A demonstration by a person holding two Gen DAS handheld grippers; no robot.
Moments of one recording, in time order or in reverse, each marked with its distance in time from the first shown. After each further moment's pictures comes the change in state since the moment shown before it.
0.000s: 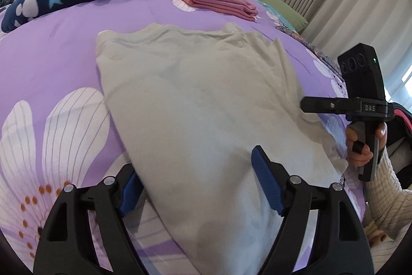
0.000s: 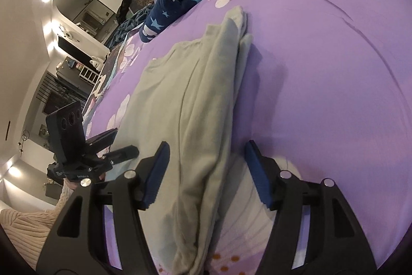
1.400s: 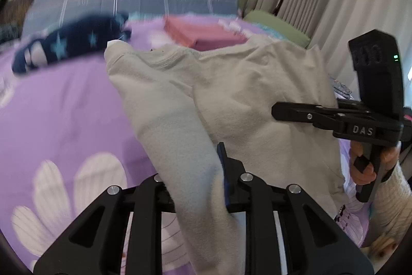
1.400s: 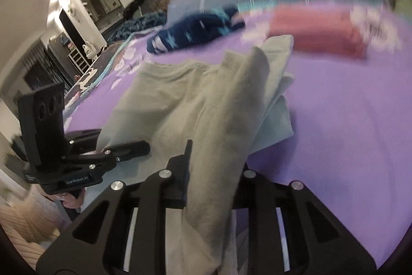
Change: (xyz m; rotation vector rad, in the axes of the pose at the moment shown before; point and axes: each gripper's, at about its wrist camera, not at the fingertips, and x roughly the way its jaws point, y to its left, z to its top) left arm -0.041 -0.028 0.035 0.089 -0.173 0.111; right arm 0.005 0.091 0.032 -0.285 -0.156 -0.175
